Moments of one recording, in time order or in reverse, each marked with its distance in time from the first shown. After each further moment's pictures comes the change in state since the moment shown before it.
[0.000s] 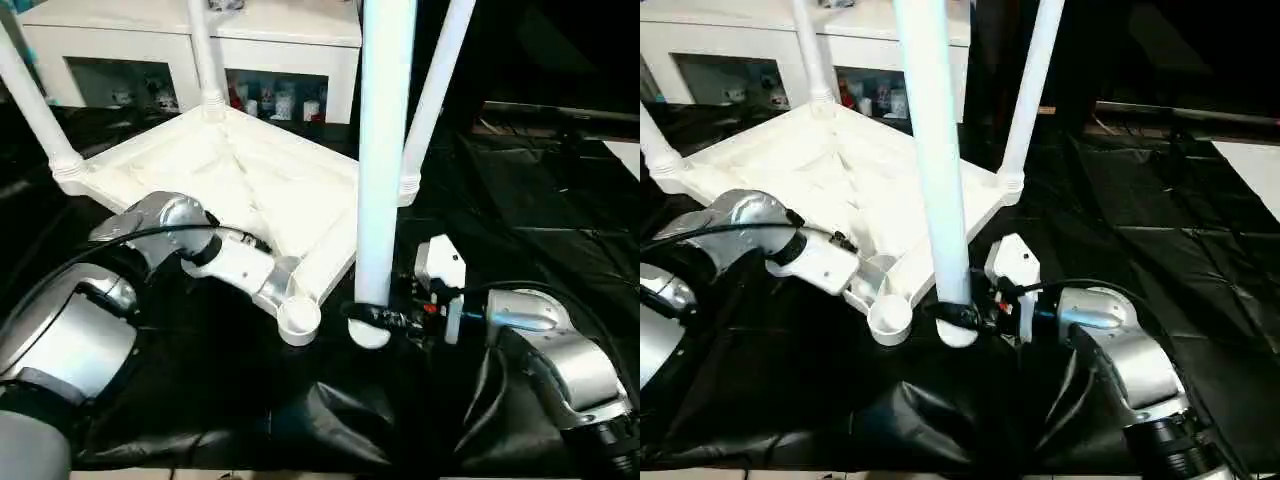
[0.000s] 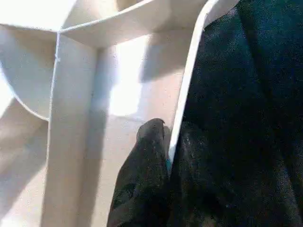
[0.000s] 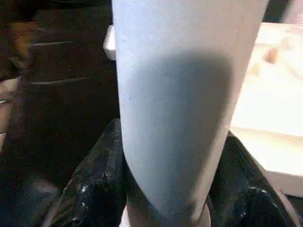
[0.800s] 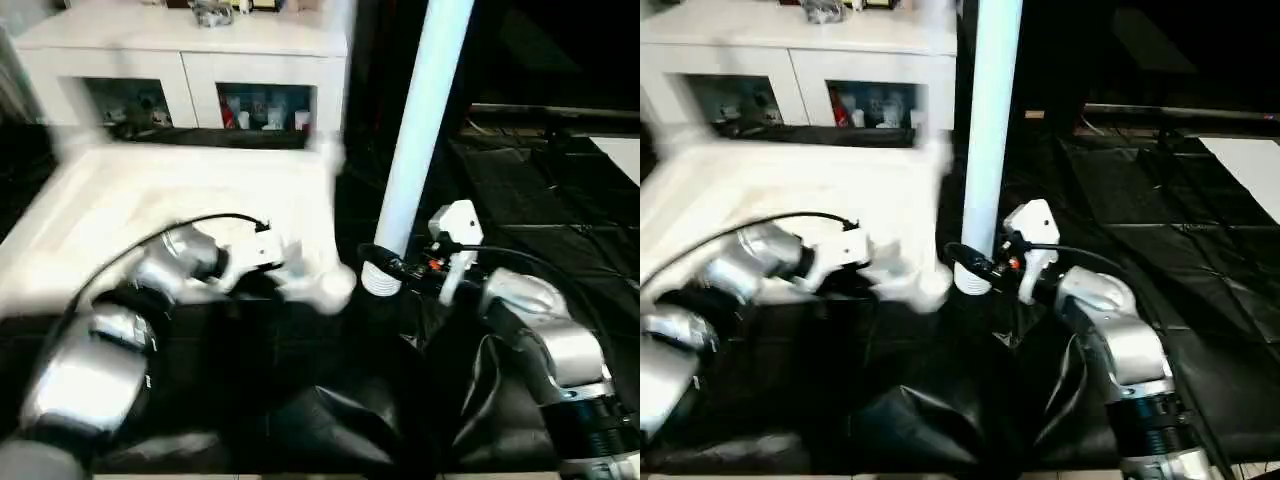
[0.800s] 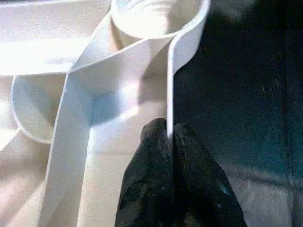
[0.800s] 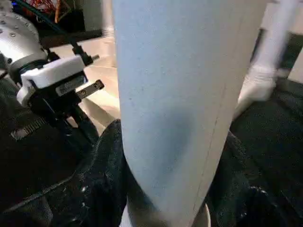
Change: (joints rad) left arm 0.234 -0.116 0.296 -0.207 -0.276 0.431 0.151; right arm -0.068 0.087 -0.110 0.095 -0.003 0.028 -0.198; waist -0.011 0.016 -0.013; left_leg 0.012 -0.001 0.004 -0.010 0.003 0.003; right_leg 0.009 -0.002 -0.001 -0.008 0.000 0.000
